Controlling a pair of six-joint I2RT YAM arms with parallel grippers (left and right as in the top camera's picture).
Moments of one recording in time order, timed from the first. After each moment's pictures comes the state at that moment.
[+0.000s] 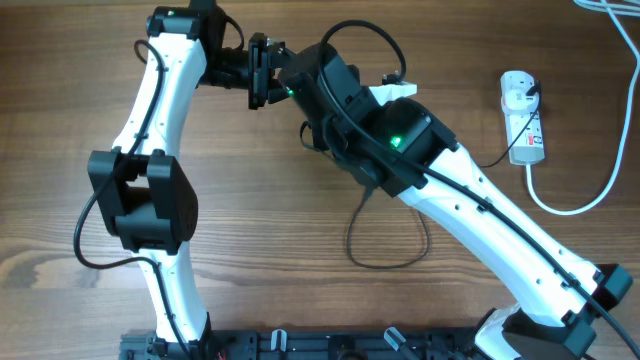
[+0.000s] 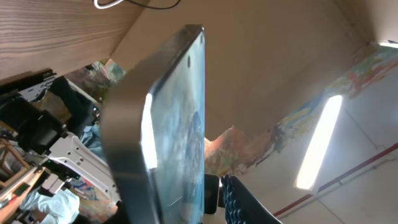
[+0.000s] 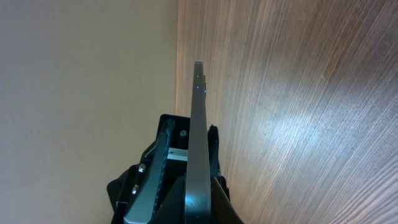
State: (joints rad) left arm -0.11 2.16 2.01 -1.50 1.51 -0.66; right arm 0.83 1.70 1.88 -0.99 0.42 2.06
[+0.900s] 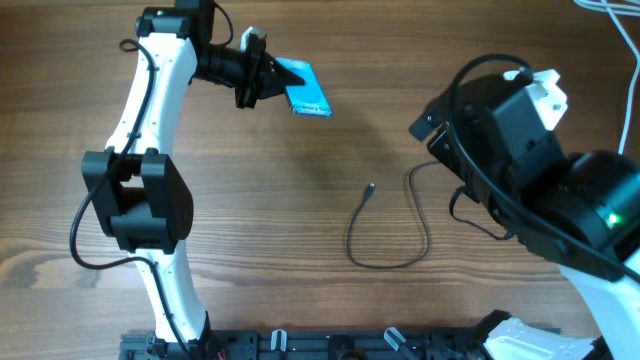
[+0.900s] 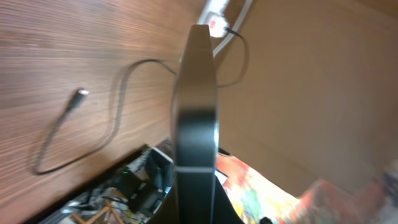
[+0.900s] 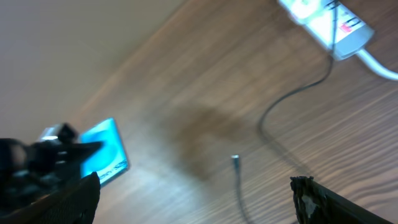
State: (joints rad) left arm -0.08 2.16 2.01 -1.34 1.14 -0.53; right arm 0.66 1.36 1.89 -1.51 0.45 1.20
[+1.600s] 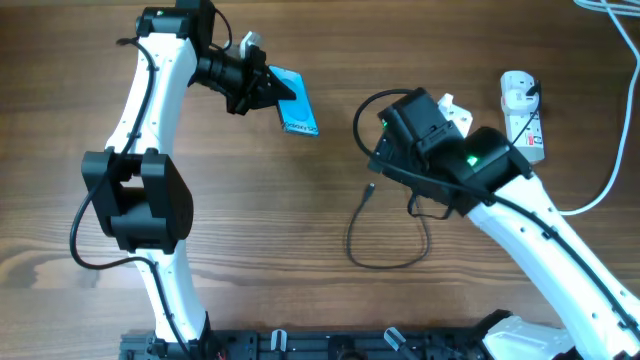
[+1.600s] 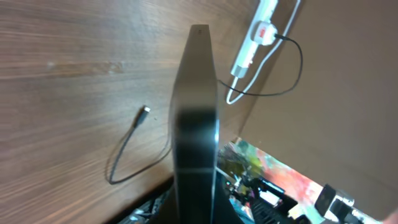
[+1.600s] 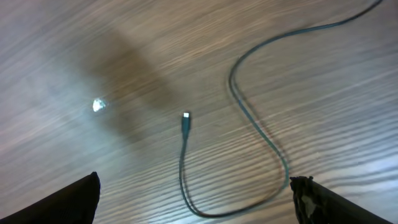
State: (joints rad) left arm -0.08 2.16 2.01 -1.39 0.94 -0.33; right arm 0.58 1.42 1.40 -1.20 0.21 0.96
